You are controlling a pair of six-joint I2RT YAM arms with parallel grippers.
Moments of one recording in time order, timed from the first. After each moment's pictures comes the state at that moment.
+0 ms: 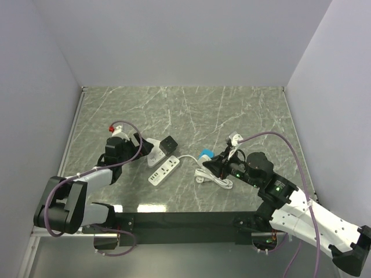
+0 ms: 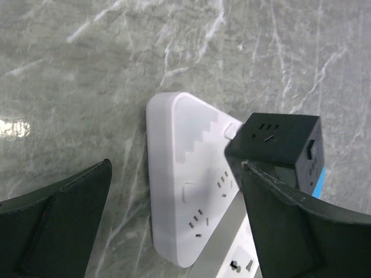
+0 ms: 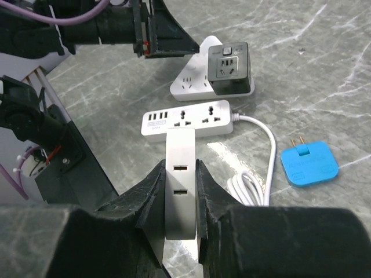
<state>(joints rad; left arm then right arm) -0.20 1.27 0.35 0.46 0.19 -0.63 0.83 0.61 0.56 -0.15 -0.09 0.29</state>
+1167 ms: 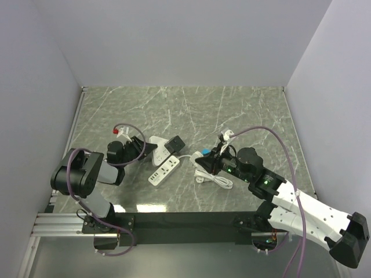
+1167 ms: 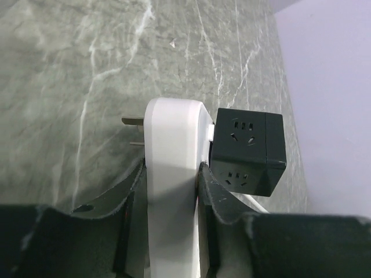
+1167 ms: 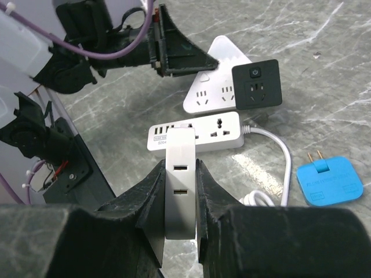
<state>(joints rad) -0.18 1.64 0.29 1.09 0.44 -0.83 0.83 0.77 0.55 0.02 -0.11 0.35</state>
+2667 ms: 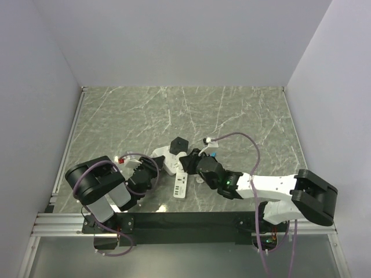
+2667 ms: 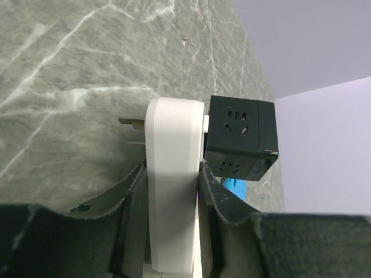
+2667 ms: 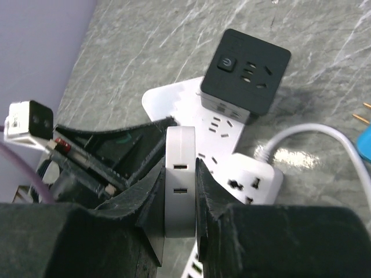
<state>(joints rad) -0.86 1.67 0.07 1.38 -0.62 -1.21 1.09 1.29 0.53 0.42 0.50 0.81</state>
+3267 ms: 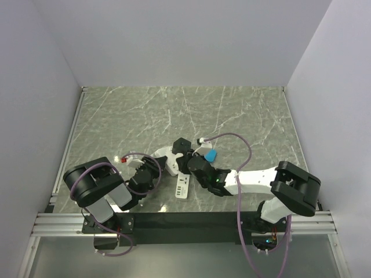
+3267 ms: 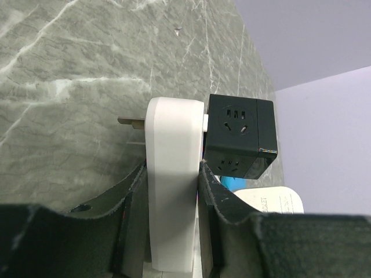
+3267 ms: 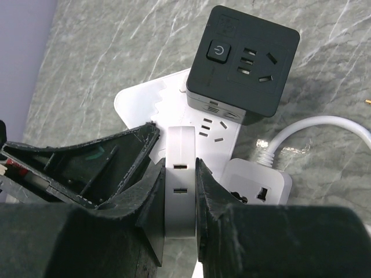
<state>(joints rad) -0.89 1.64 0.09 1.32 -0.63 -1.19 1.10 1.48 0.61 0.42 0.55 0.88</state>
